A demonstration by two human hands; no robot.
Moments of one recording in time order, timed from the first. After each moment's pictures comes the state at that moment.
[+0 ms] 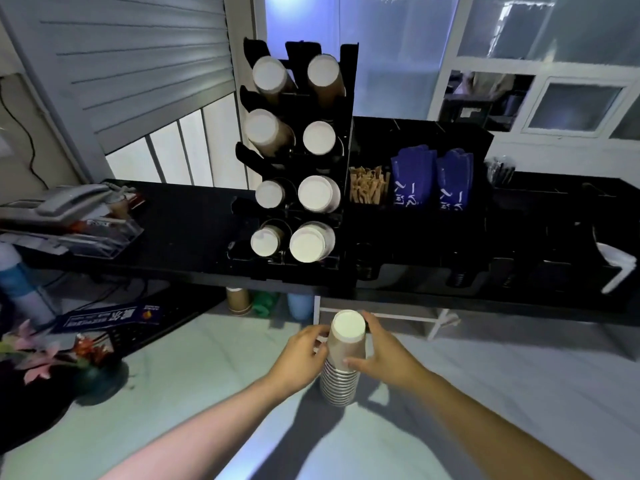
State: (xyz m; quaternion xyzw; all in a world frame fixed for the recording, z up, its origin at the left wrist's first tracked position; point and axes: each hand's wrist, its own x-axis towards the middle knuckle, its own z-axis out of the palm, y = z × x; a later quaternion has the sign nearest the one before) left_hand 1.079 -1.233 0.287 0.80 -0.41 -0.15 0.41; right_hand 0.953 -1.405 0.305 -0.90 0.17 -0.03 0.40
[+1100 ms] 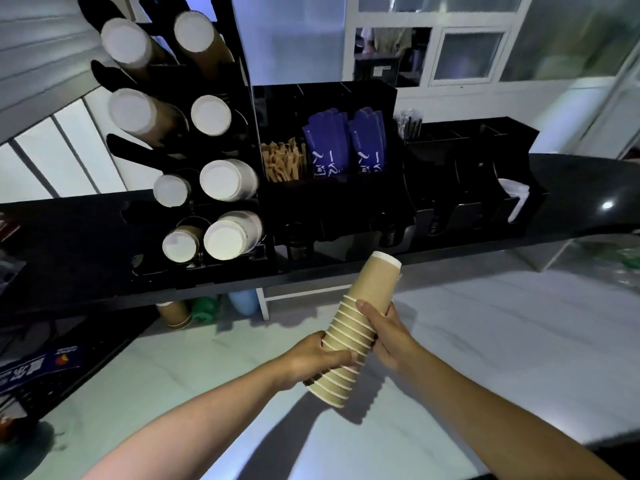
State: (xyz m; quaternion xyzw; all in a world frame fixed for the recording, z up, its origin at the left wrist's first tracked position) left_hand 1.026 -1.301 0.287 0.63 -0.39 -0.55 0.39; right_hand 0.895 -1.438 0.282 -0.41 0.37 -0.24 0.80
